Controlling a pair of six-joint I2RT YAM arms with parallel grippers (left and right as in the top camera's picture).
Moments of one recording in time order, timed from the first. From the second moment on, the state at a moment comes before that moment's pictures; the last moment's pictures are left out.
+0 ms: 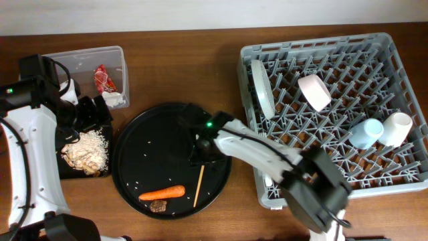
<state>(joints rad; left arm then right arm) 0.28 1.61 1.62 -1.39 0.13 -0.16 0.80 2.02 1.45 -0.88 -0.15 0.67</state>
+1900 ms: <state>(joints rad) -0.22 1.61 1.35 -1.42 0.16 -0.11 -0.15 1.37 1.58 -1.52 0.02 0.29</state>
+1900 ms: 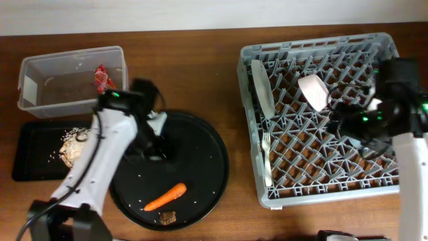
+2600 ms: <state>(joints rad) -0.43 1.61 0.82 -1.01 0.11 -0.40 -0.22 1.37 1.55 -1.51 -0.02 0.26</state>
